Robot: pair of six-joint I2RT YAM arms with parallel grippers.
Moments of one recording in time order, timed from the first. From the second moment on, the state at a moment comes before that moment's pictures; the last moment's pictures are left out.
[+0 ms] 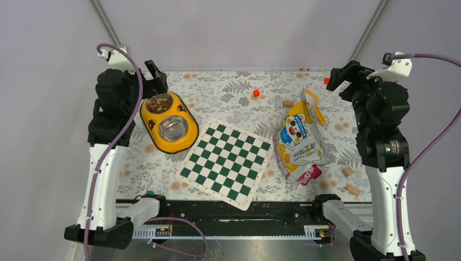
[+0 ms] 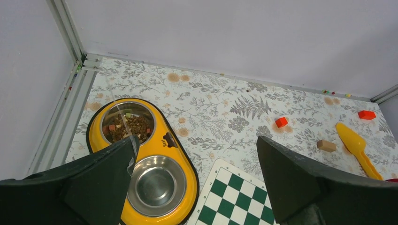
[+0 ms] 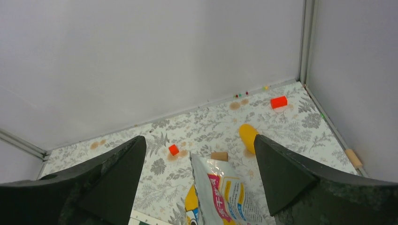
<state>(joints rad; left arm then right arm) -0.11 1.06 1.48 -0.58 -0.07 -0.24 0.09 0.95 1.49 -0.54 0.20 0.29</state>
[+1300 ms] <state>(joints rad) -0.11 1.21 1.29 -0.05 0.26 -0.56 0.09 1.02 1.26 -1.06 -0.06 0.23</state>
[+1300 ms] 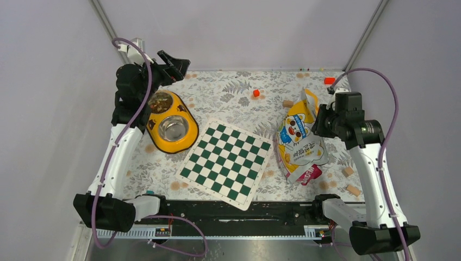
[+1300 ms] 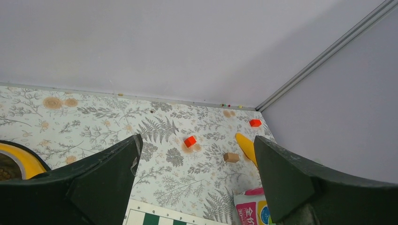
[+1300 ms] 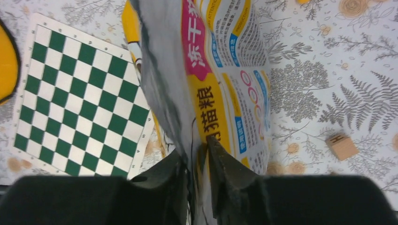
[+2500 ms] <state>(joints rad) -0.11 1.02 1.18 -0.06 0.04 -0.45 0.21 1.69 1.98 -0.97 -0.12 0.40</state>
